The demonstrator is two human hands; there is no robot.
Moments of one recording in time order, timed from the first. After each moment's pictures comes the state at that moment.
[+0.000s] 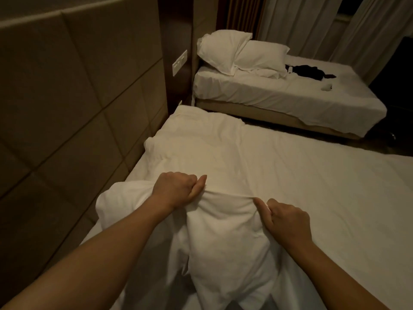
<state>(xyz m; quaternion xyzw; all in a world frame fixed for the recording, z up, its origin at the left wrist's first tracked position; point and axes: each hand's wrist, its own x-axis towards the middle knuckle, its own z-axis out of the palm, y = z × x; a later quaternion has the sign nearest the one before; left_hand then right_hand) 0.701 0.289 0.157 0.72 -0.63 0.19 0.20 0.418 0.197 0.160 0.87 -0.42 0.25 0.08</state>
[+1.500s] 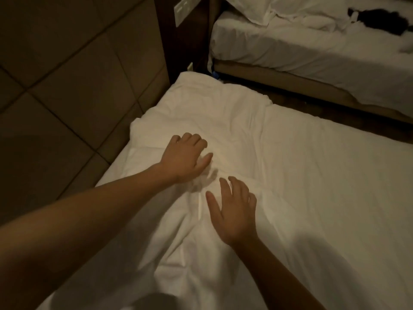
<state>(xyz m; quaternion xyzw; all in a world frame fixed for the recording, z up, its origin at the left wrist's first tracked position) 0.796 0.038 0.056 0.79 -0.61 -0.01 0.07 0.587 0.037 0.028 0.88 -0.44 0.11 -0.17</state>
